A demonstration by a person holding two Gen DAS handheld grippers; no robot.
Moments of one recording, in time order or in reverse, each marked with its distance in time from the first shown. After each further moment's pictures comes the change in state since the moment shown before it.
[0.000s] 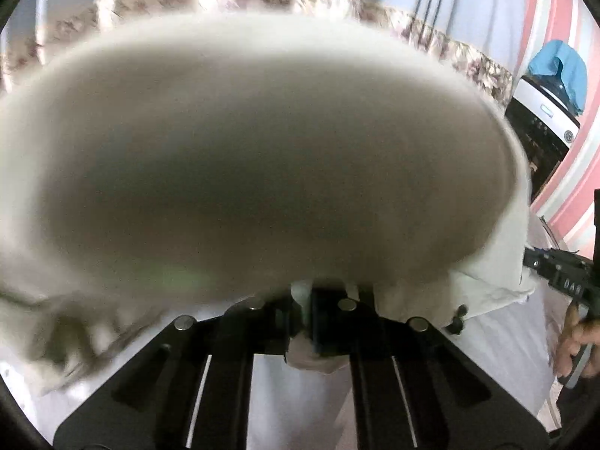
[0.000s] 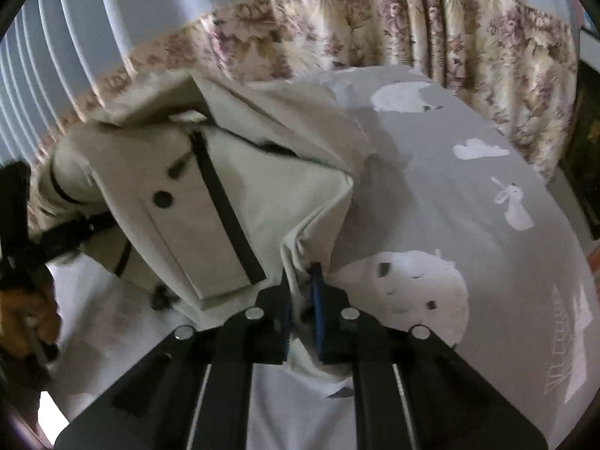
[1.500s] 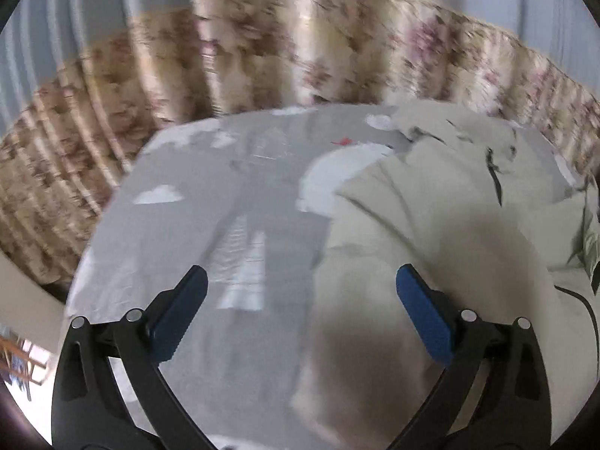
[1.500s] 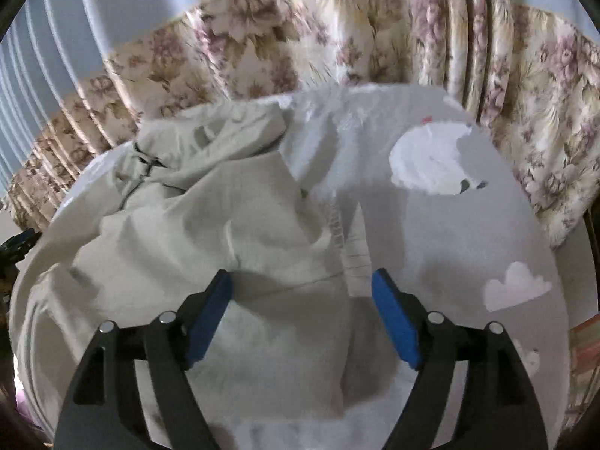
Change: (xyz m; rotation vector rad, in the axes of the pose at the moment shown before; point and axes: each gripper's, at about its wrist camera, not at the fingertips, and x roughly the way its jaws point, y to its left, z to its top) left arm -0.041 0.201 0.026 -0.094 0.037 0.370; right arm 0.102 -0.029 0.110 -0.083 0.106 0.014
